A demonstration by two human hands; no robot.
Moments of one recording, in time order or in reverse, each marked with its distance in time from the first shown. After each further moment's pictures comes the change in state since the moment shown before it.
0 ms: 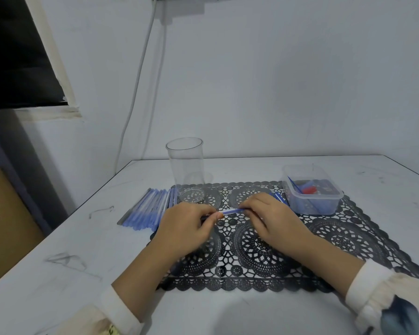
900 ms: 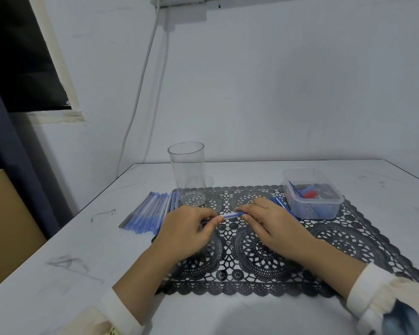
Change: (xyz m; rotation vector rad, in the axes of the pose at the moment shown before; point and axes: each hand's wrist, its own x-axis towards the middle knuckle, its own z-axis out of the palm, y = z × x) left_hand 0.000 -0.003 0.000 -0.083 0.008 0.010; right_hand 0.001 -0.002 -0.005 0.024 -0.063 -0.012
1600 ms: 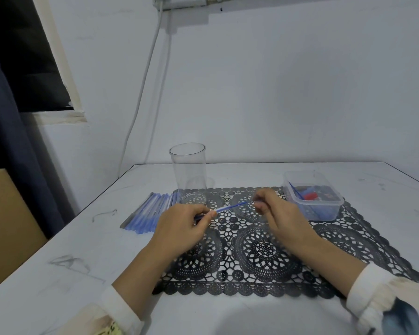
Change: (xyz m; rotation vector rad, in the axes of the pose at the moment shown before) left_hand 0.003 -0.011 0.000 0.011 0.063 -0.099; right_hand 0.002 0.002 -0.007 0.085 0.130 0.194
